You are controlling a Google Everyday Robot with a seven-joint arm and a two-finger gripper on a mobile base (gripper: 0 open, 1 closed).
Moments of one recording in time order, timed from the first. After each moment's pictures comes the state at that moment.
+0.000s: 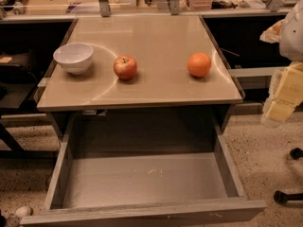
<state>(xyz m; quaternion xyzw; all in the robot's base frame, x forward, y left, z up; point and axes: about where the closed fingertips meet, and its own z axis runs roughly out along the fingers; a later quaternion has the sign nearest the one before) 0.439 -0.216 0.980 -0.60 0.78 -0.04 0.16</state>
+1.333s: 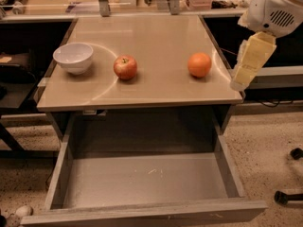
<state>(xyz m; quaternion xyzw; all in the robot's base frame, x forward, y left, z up) 0.518 -0.198 0.979 -0.58 0.80 -0.01 0.17</state>
